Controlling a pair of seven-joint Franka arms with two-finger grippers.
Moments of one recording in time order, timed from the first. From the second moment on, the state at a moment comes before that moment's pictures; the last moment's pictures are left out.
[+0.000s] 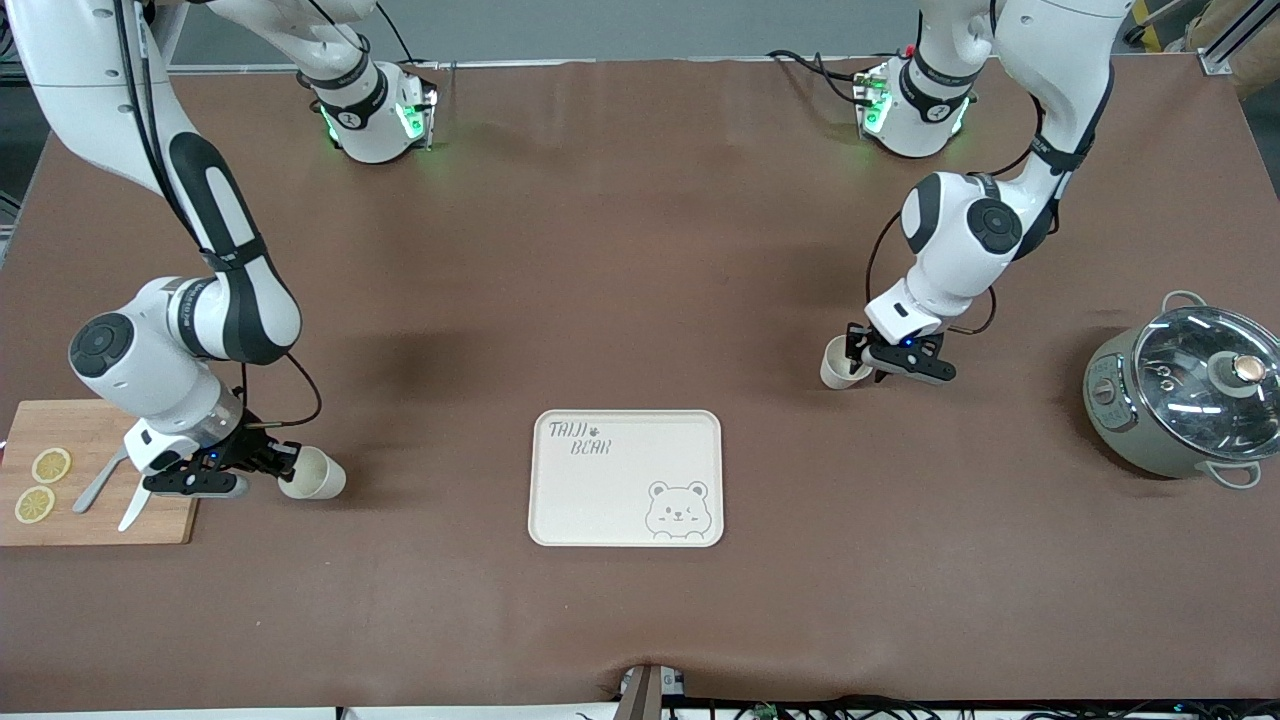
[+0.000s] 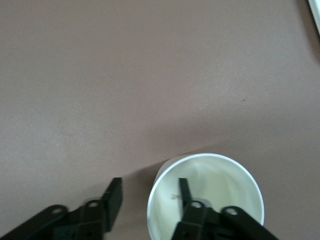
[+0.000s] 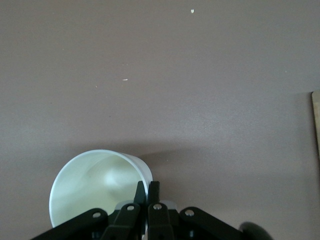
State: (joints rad) left arm -0.15 0.28 -0.15 -2.41 -0.22 2.92 0.20; right arm -0.02 0.51 -0.01 -1.89 0.12 2.63 -0.09
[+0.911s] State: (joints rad) left arm -0.10 0.16 -0.14 -2.05 -0.23 2.22 0.16; right arm -0.09 0.48 -0.02 -1.82 0.12 2.47 -0.12
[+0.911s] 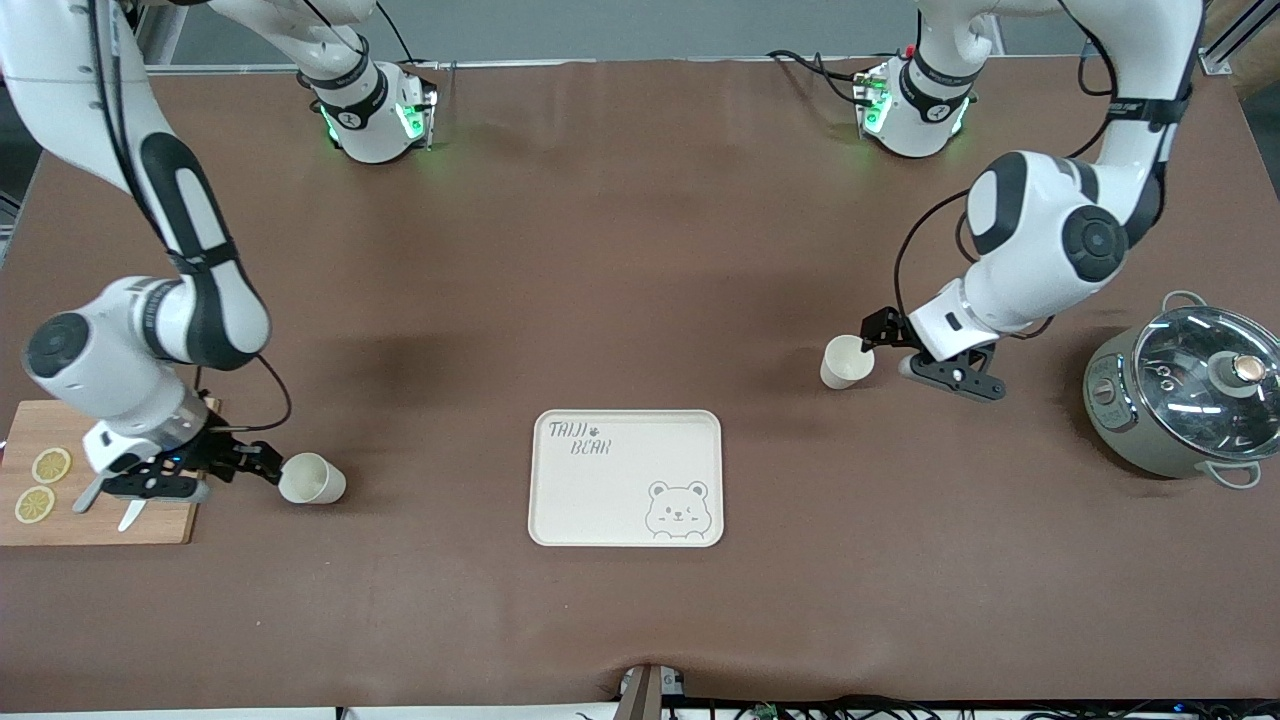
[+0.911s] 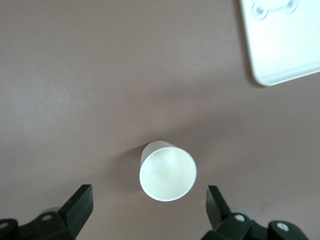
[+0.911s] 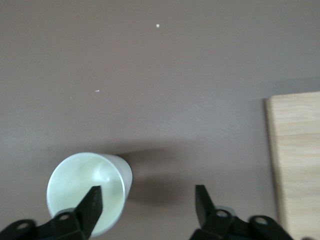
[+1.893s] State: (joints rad) left arm -0.08 0.29 -0.14 -1.43 0.01 1.64 0.15; right arm -0.21 0.30 -0.01 -1.41 0.11 1.58 -0.12
